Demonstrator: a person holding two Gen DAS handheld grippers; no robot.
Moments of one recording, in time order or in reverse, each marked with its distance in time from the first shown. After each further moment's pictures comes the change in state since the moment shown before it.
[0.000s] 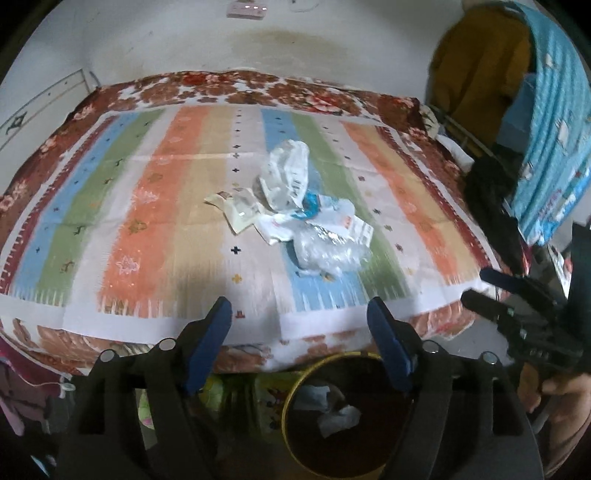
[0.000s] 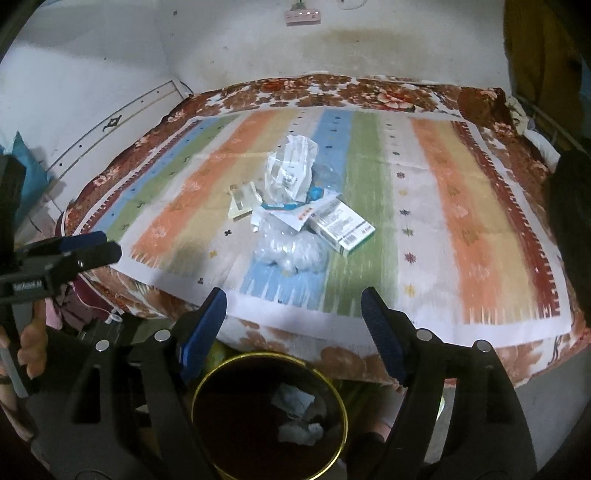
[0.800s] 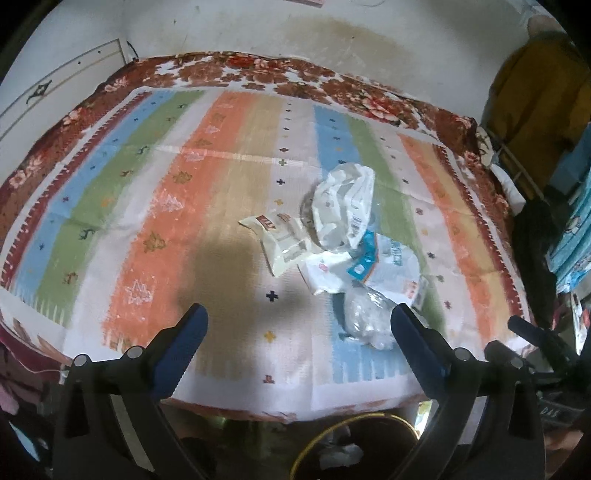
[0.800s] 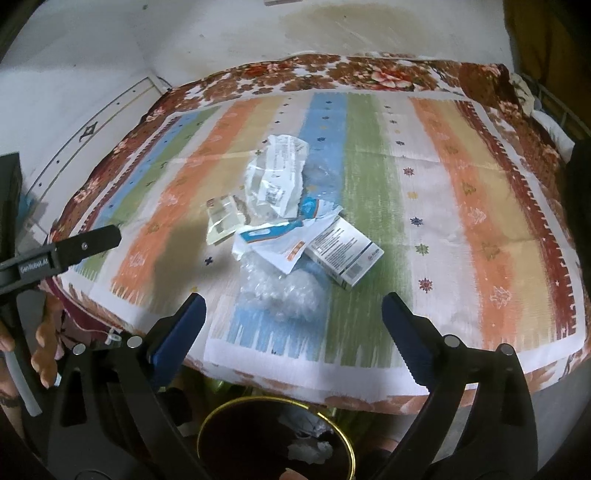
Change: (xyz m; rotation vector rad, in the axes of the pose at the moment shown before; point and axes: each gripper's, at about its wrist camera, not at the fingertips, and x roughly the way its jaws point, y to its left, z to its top) left arm 0.066 0.041 0.073 -0.149 0.039 0.113; right arm 0.076 -0.019 0.064 0.092 0.083 -0.010
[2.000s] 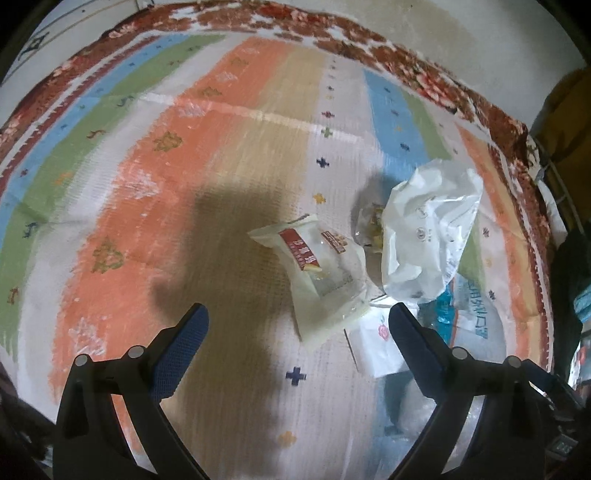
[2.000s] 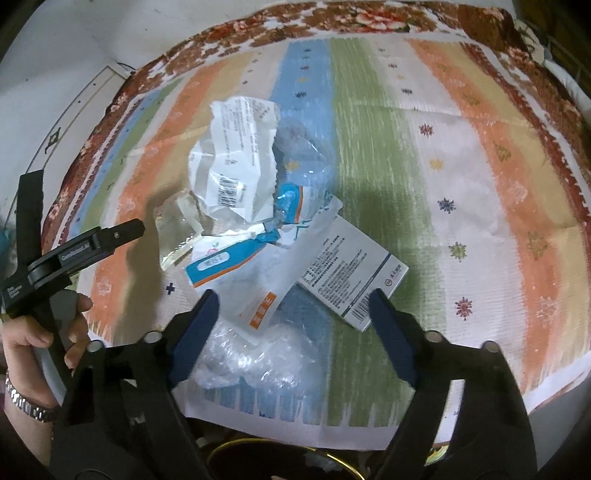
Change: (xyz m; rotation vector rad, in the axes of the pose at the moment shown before) left arm 0.153 0.037 0.056 -0.119 0.149 0.030; right arm 0.122 -0.026 0.049 0.123 0.192 0.013
